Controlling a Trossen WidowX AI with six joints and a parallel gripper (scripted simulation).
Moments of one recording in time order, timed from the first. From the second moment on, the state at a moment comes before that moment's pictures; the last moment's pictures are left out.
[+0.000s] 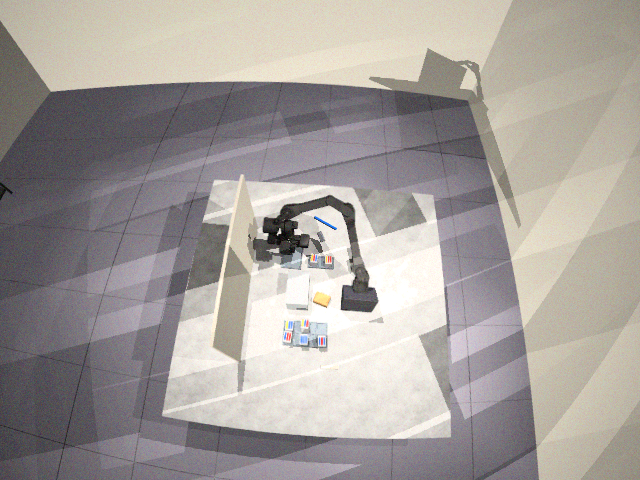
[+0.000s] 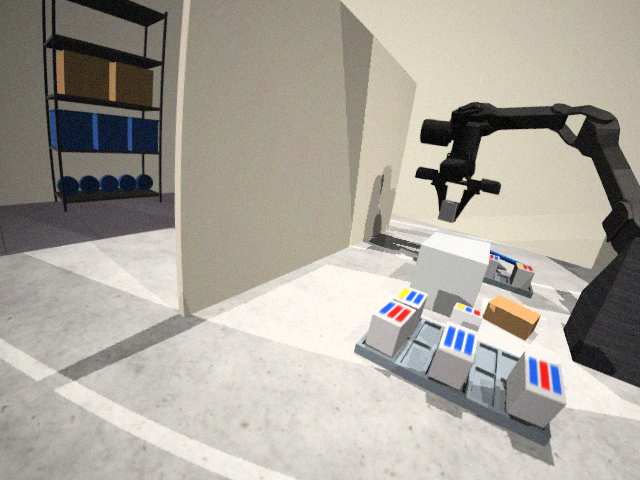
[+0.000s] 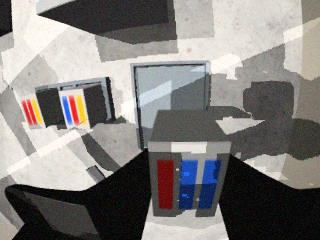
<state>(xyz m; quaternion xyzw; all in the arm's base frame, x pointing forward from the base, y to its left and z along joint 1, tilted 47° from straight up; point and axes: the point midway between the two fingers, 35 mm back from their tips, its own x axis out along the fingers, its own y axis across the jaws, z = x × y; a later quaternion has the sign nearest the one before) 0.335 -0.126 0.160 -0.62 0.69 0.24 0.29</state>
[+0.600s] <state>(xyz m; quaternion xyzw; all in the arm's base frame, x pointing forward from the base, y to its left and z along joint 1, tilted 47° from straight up) 0.335 -0.137 0.150 -0.62 0.69 0.24 0.29</state>
